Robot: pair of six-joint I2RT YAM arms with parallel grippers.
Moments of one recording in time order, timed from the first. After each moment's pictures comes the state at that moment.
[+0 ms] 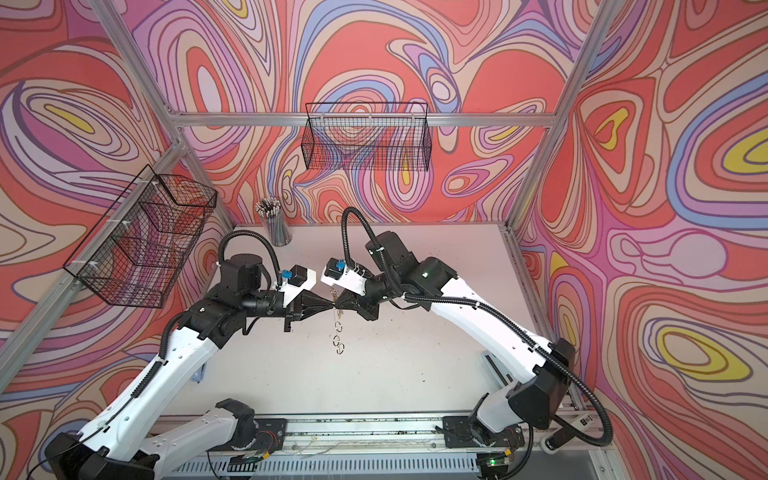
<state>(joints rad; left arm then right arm) -0.38 1.04 1.02 -0.54 0.96 0.43 0.79 1.49 1.56 -0.82 -0.60 -0.42</state>
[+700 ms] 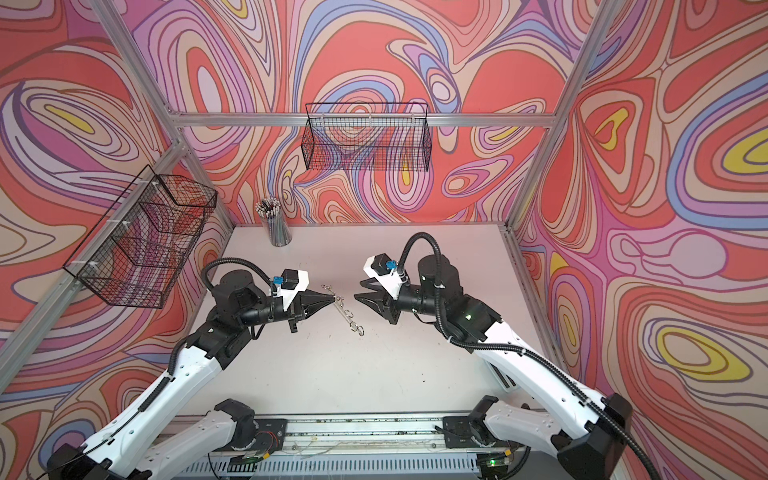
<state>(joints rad) -0.39 0.93 0.76 0.06 0.90 0.12 0.70 1.10 1.03 -0.17 -0.51 -0.11</state>
